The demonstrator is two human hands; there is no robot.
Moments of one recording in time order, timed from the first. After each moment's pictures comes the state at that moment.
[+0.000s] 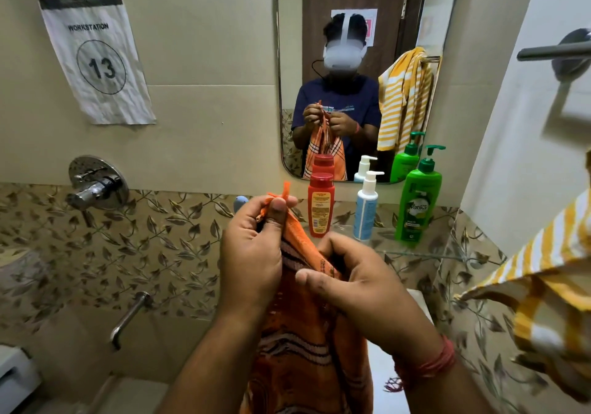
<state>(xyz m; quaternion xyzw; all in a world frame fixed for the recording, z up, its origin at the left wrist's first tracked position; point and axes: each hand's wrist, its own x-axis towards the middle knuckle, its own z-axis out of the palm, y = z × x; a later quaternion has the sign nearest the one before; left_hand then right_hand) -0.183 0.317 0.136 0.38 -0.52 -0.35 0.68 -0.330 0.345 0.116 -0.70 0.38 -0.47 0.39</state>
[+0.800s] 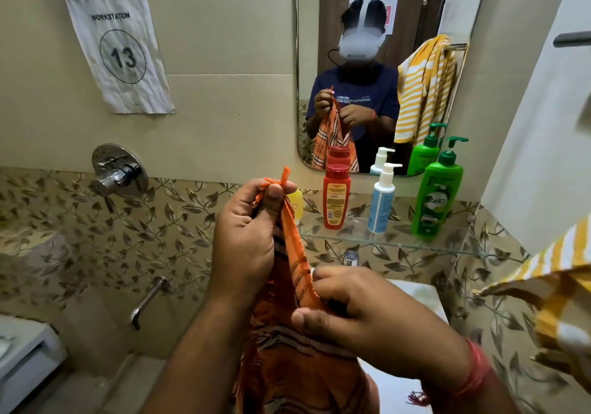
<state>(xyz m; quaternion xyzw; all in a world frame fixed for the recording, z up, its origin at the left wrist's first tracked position) -0.158 0.328 0.147 0.36 -0.53 -0.36 0.68 -0.321 0.365 0.131 -0.87 0.34 -0.25 0.24</state>
